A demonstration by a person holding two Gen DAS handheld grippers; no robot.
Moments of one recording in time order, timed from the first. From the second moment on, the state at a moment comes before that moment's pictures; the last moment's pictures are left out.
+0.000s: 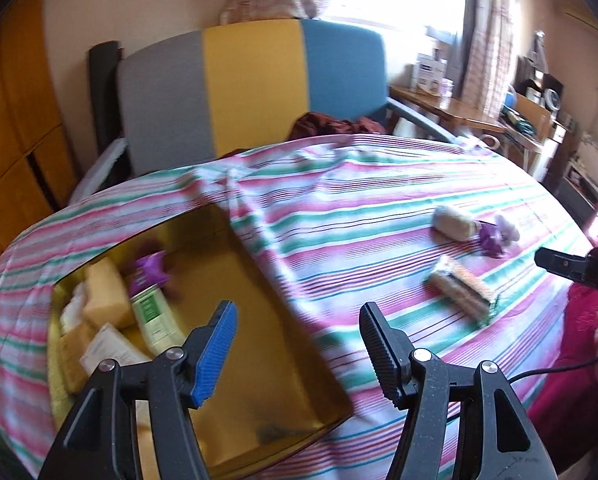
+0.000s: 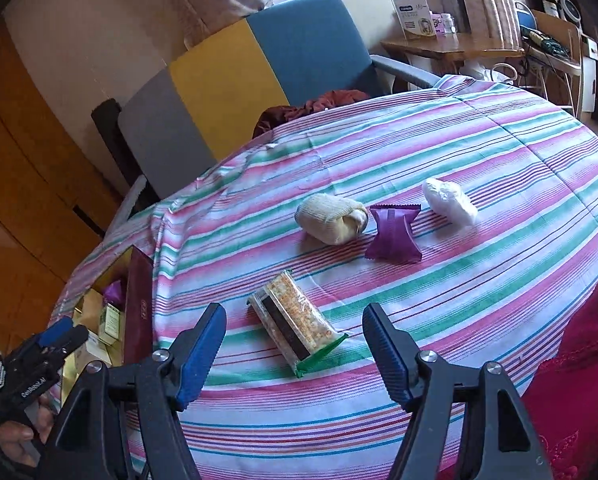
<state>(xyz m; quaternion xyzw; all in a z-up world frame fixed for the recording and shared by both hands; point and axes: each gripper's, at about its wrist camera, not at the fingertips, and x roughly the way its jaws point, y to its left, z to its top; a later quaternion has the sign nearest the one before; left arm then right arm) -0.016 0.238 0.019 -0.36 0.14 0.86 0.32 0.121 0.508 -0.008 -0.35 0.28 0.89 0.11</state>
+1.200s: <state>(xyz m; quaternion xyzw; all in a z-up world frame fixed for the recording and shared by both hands) 0.007 0.417 -0.082 -0.46 0.16 0.75 0.44 0.146 0.552 -0.019 -0.28 0.40 0.86 0.13</state>
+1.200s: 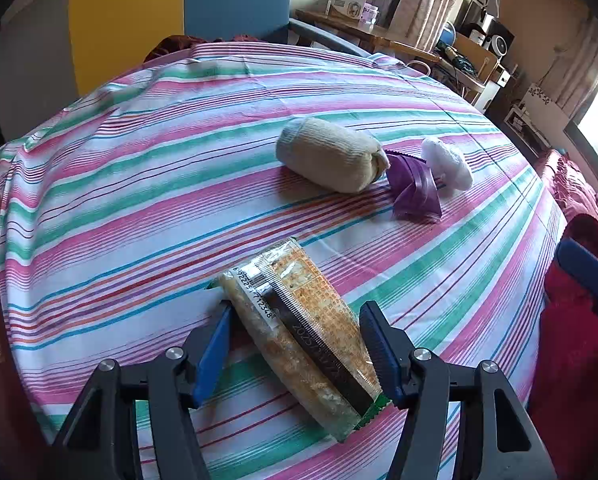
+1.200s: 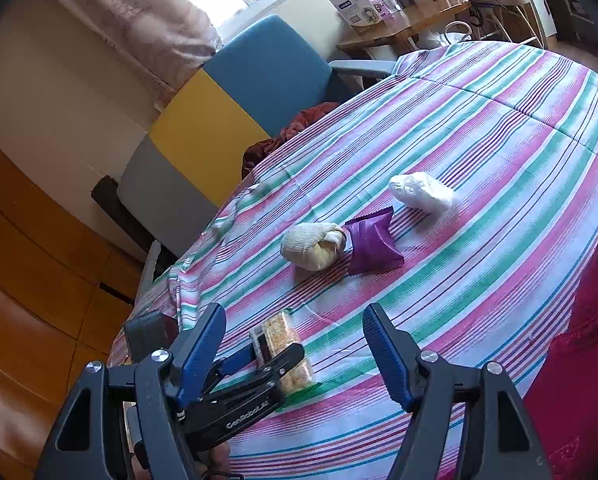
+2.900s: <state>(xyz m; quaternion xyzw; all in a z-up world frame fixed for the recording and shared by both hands) 0.009 0.364 -0.090 -0.40 0.13 0.78 0.47 0.015 0.613 -0.095 -0.52 0.27 0.78 0.23</state>
